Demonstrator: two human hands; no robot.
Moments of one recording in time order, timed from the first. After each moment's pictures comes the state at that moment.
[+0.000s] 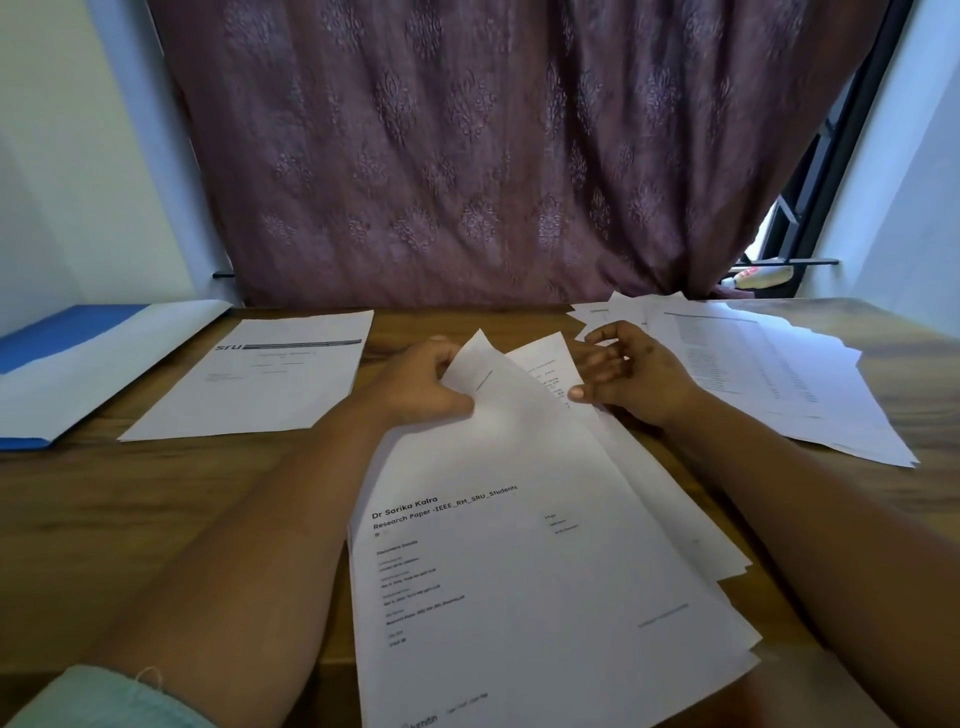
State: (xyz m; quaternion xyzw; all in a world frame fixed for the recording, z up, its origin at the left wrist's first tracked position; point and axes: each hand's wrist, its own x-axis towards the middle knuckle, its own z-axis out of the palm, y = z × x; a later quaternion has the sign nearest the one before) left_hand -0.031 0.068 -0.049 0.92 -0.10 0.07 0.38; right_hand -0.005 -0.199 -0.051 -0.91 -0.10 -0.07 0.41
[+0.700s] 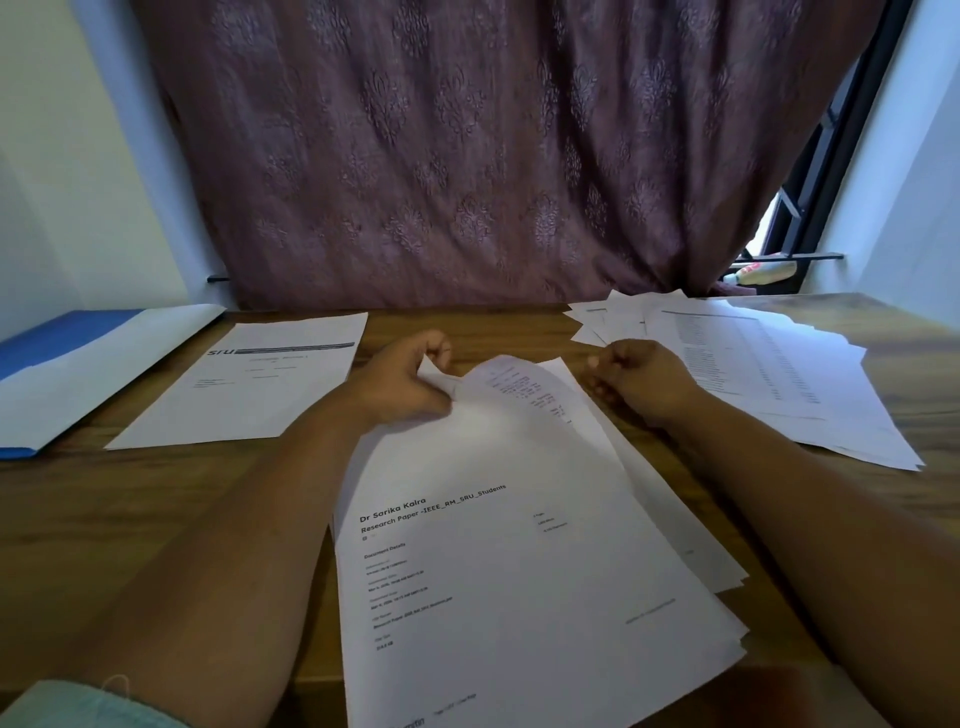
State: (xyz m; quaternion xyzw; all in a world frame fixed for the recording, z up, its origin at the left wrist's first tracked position) left_hand -0.027 0.075 -0.045 0.89 -0.14 0.07 0.43; right_hand 0.007 -0.206 -0.056 -0.89 -0.03 -0.05 0.45
